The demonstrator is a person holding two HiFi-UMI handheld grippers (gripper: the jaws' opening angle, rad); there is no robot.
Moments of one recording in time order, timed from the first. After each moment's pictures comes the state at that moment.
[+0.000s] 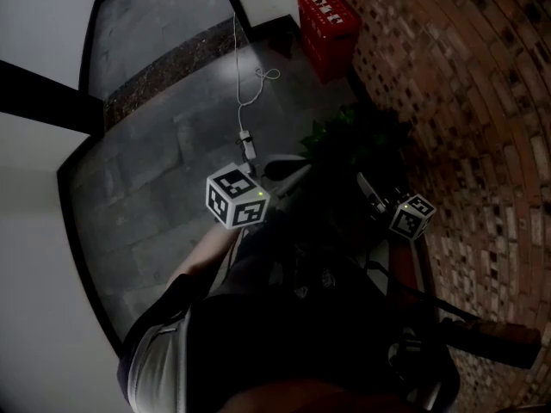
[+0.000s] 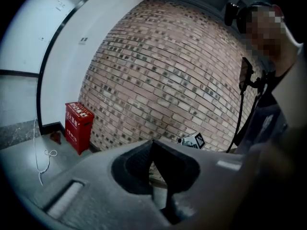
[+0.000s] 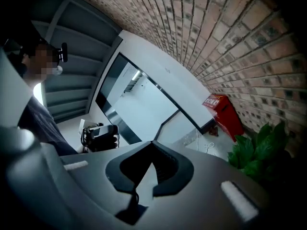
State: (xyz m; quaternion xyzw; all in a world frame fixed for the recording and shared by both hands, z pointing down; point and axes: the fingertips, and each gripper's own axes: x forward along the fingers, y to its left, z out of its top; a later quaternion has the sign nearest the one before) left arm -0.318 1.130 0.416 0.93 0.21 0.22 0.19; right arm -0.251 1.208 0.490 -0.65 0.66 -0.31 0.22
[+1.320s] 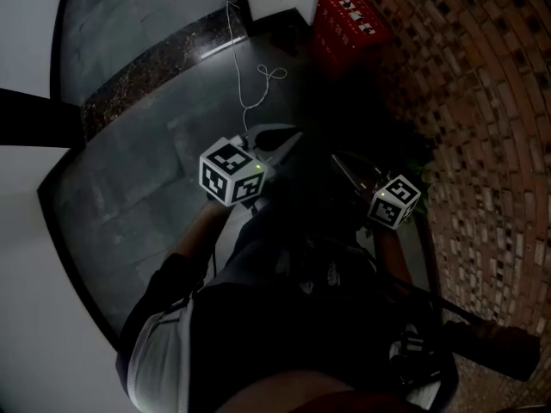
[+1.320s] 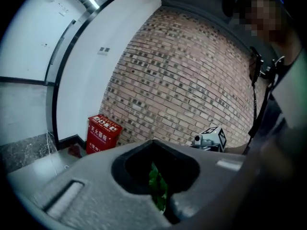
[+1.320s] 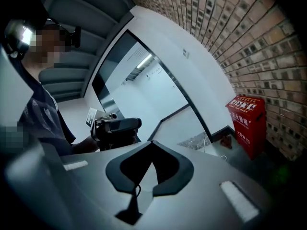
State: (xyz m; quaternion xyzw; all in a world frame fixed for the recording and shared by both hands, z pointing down) left arm -0.288 0.821 0.424 0.94 0.20 0.20 0.18; right arm -0.281 0.889 0.459 -0.67 0.67 -0.28 0.15
